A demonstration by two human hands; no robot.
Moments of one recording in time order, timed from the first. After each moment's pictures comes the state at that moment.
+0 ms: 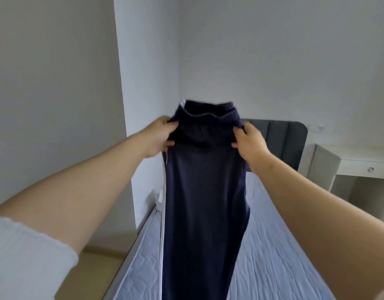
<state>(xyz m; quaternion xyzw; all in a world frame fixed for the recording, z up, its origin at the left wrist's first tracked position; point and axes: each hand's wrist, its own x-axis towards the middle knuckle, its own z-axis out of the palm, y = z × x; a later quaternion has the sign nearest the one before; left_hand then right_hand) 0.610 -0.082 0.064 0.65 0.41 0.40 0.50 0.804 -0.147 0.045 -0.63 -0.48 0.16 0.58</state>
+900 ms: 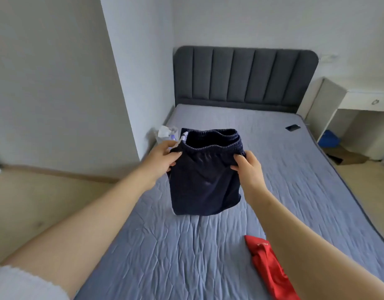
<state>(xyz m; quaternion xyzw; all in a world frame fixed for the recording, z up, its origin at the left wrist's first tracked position) 0.595 -0.189 -0.153 0.64 0.47 0.33 0.50 0.789 -0.261 -0.182 -0.65 -0.35 0.33 0.59</state>
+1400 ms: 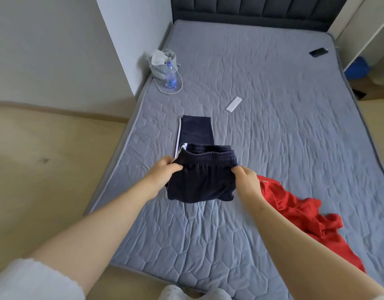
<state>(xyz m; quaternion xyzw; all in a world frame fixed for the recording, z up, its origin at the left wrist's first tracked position) 0.596 -0.237 -0.323 0.53 0.60 0.16 0.58 0.790 -0.315 -0.341 -0.80 -0.25 0.41 0.37</state>
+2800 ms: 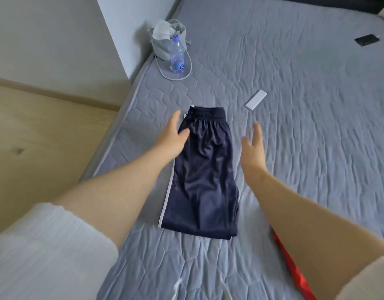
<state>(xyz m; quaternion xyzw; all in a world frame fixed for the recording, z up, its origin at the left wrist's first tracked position) 0.661 -0.022 -0.479 0.62 0.59 0.23 0.46 0.838 -0.103 -0.480 -0.72 -0.31 0.40 0.47</state>
